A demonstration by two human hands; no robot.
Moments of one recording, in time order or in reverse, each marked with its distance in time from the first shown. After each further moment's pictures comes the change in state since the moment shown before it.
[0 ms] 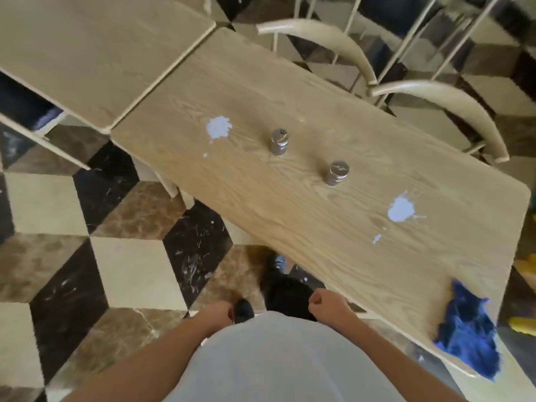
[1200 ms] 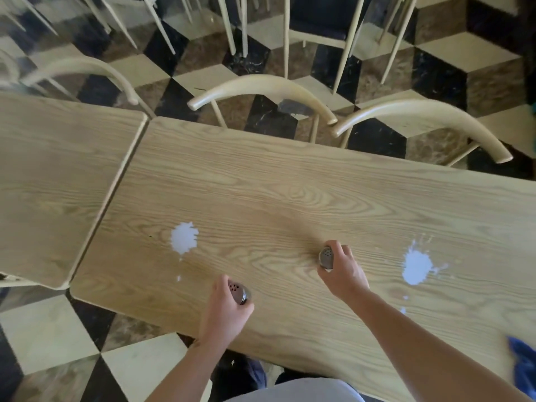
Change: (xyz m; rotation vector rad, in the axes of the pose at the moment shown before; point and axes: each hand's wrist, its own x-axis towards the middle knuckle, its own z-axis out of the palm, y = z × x) left_hand 0.057 0.124 -0.256 -0.211 0.654 0.181; right_hand 0.161 -0.102 -0.193 0.258 0.450 -0.032
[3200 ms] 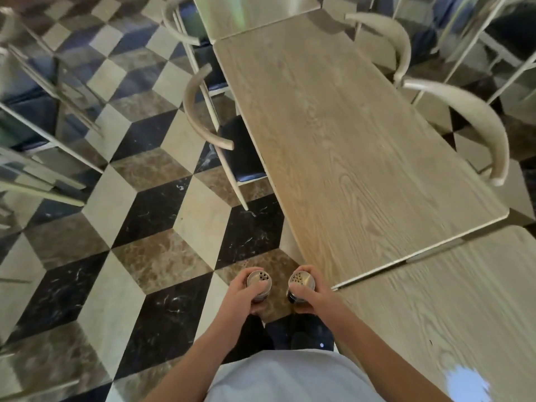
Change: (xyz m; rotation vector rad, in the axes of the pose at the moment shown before) left_hand 0.017 -0.420 -0.336 -1.455 0.434 -0.521; right_hand -0.115 -0.564 0.368 0.208 -1.066 -0.419
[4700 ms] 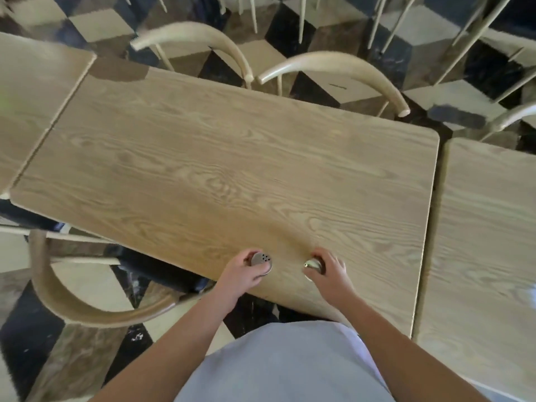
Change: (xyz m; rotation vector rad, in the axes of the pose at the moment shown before) left_hand 0.351 0.268 0.080 0.831 -0.610 -0.150; right_hand 0.236 -0.098 -0.049 0.106 0.924 0.210
